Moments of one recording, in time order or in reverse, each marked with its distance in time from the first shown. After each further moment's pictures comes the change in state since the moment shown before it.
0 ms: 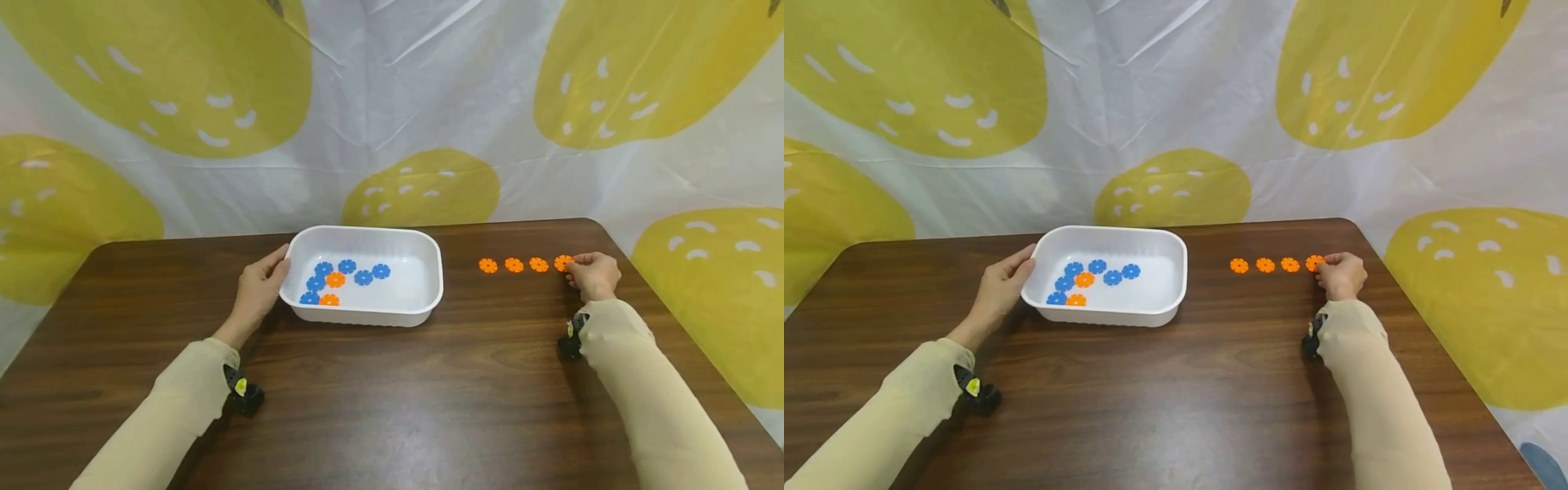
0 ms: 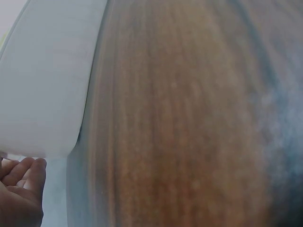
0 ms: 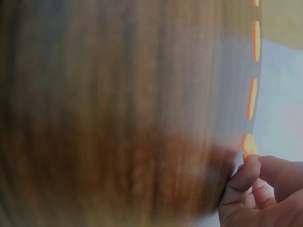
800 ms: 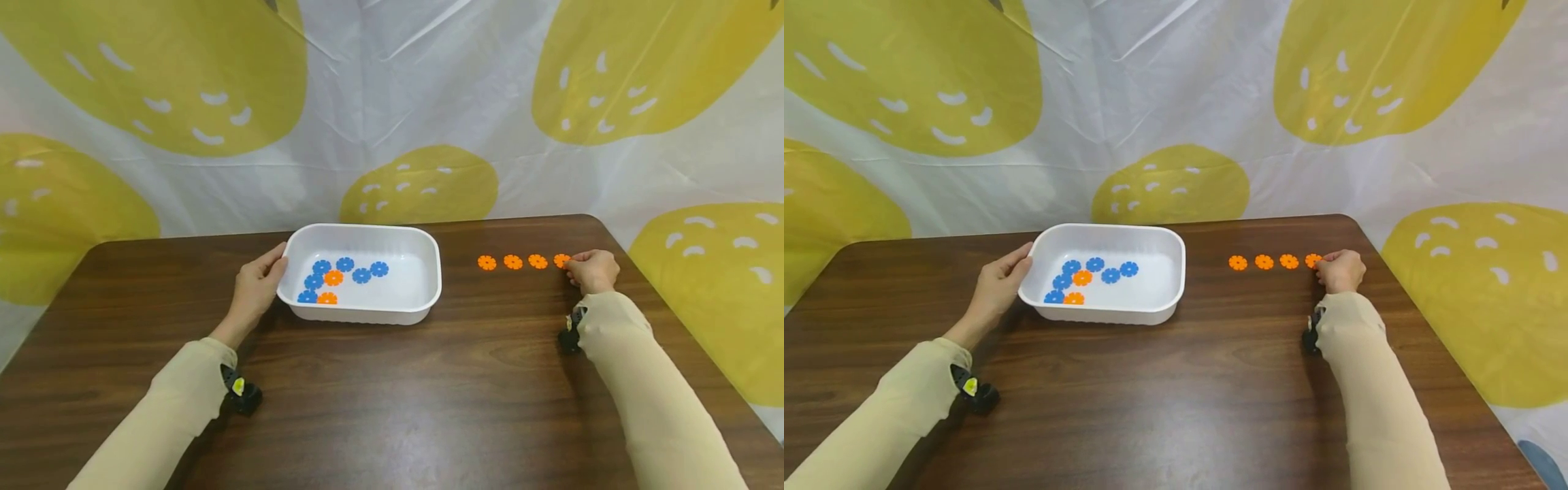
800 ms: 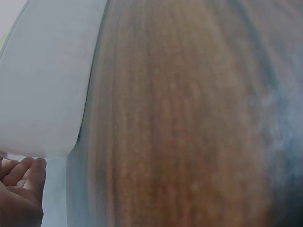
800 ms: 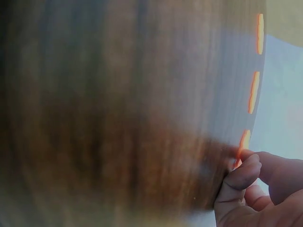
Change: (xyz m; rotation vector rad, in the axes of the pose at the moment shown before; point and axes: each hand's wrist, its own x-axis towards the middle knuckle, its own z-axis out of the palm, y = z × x) left_hand 0.001 -0.003 0.000 0.007 0.006 0.023; right_hand 0.002 -0.002 -0.002 -0.049 -0.026 0.007
